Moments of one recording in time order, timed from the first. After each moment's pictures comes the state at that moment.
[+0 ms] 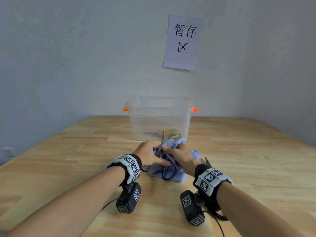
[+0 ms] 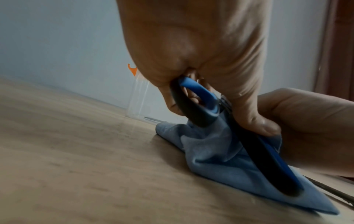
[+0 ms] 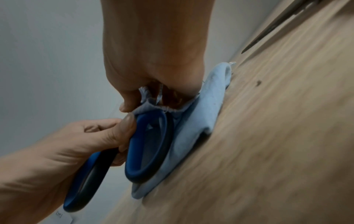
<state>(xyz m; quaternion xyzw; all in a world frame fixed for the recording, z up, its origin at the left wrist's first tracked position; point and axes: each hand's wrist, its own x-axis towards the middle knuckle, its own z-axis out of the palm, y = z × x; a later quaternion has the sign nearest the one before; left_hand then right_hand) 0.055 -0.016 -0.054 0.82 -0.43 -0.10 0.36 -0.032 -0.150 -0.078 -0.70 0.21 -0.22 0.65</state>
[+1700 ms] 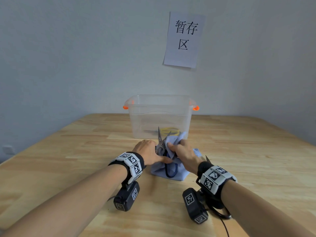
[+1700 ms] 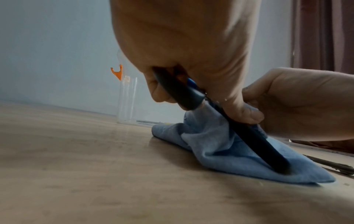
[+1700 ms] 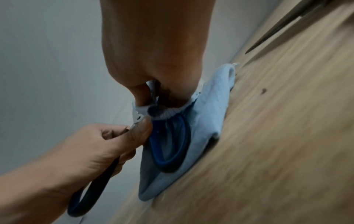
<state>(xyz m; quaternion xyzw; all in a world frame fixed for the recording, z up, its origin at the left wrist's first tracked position) 0.057 -0.023 -0.055 0.89 -0.41 0.00 0.18 -0.035 -0.152 -0.072 -0.68 0.21 -0.25 0.65</state>
